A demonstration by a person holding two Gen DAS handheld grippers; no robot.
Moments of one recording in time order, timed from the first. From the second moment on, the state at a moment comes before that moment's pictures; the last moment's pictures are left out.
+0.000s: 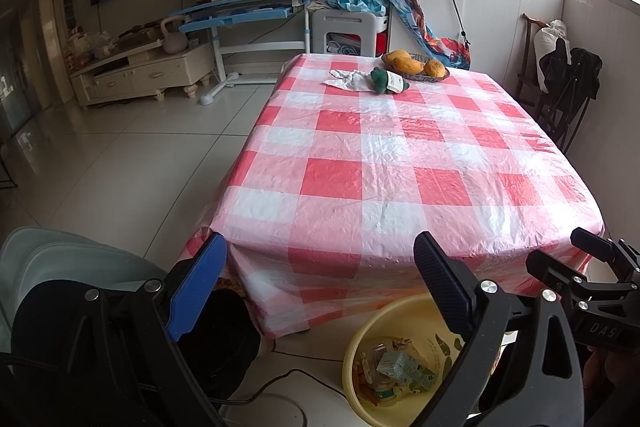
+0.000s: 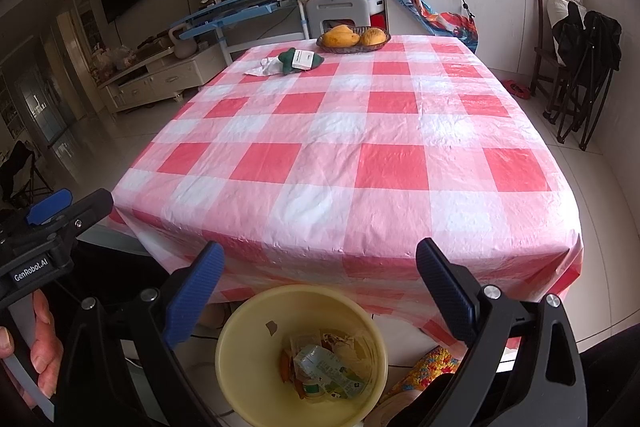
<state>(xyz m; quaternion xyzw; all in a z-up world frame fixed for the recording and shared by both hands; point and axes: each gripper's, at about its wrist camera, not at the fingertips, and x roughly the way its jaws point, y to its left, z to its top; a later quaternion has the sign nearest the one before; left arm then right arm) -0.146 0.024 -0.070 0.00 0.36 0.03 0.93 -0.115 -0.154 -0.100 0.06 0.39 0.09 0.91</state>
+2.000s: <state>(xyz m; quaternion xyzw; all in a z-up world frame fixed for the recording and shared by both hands) -0.146 0.025 -0.069 0.00 0.36 0.03 0.93 -0.116 -0.151 -0.102 0.05 0.40 0.09 0.91</state>
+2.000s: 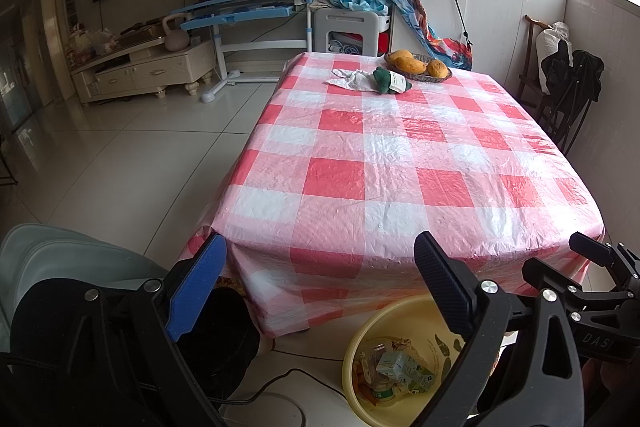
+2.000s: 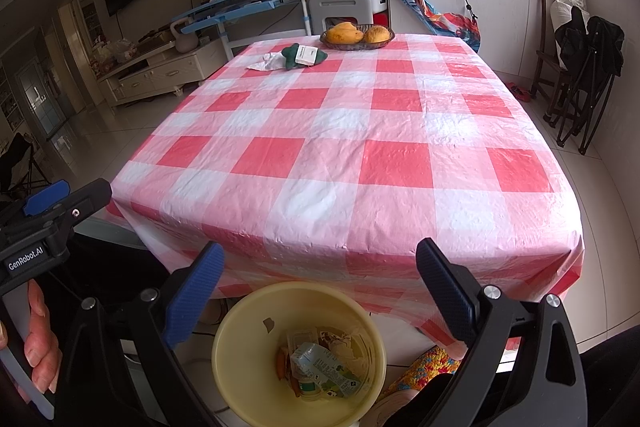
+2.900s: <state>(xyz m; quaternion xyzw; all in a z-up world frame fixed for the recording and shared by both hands) -0.145 0.027 -0.068 -0.01 0.36 0.03 0.93 -0.116 -0.150 -0.103 0.05 0.40 0.09 0.91</state>
